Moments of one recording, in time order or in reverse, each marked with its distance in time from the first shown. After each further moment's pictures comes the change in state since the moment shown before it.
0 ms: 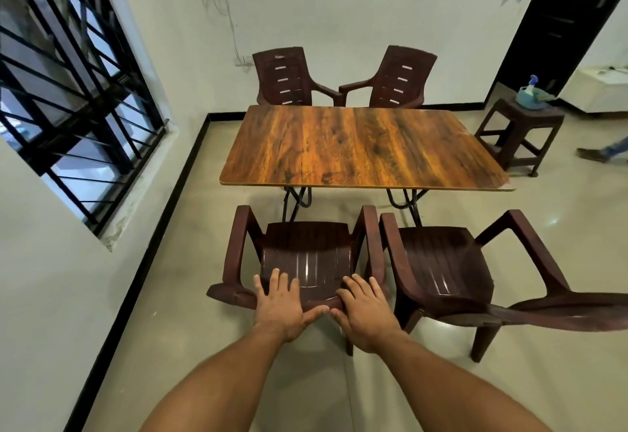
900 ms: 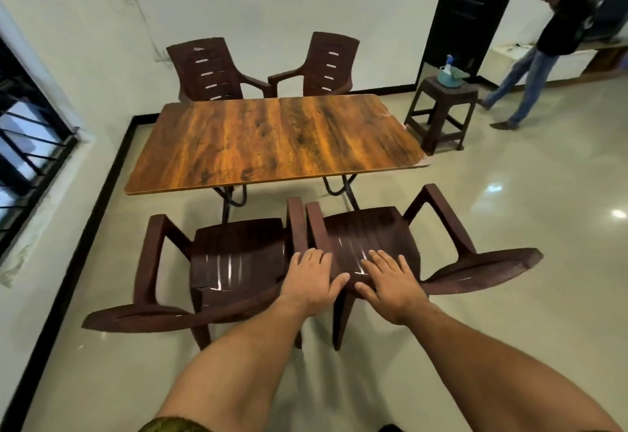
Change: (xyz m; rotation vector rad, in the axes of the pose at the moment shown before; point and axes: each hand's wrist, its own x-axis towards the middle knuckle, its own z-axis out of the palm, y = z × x) left_hand 0.038 0.232 -0.032 -0.146 0.266 0.478; right_hand -0.083 0.220 -0.046 -0.010 0.007 0.239
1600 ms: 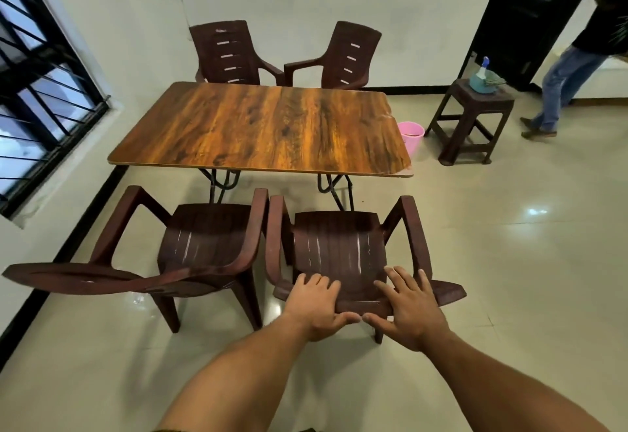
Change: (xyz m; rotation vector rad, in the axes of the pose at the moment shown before) left_hand 0.090 0.226 0.066 0.124 -0.212 -0.127; right_hand -0.031 0.271 -0.024 -0.146 0.015 -0.174
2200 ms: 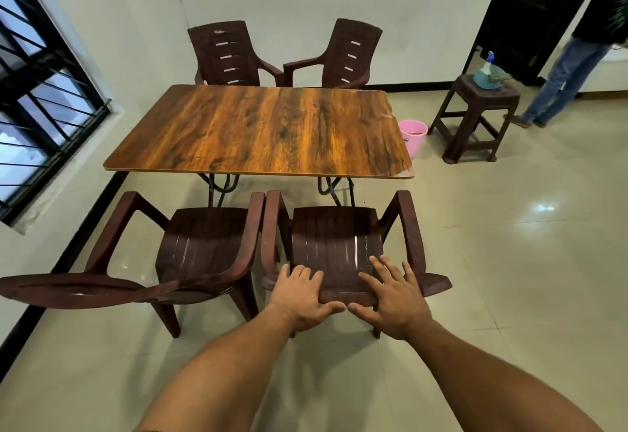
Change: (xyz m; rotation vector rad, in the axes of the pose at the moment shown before) left_hand 0.027 -0.025 -0.016 0.003 -0.059 -0.107; right_hand 0.048 0.002 -0.001 0.024 0.022 -0.019
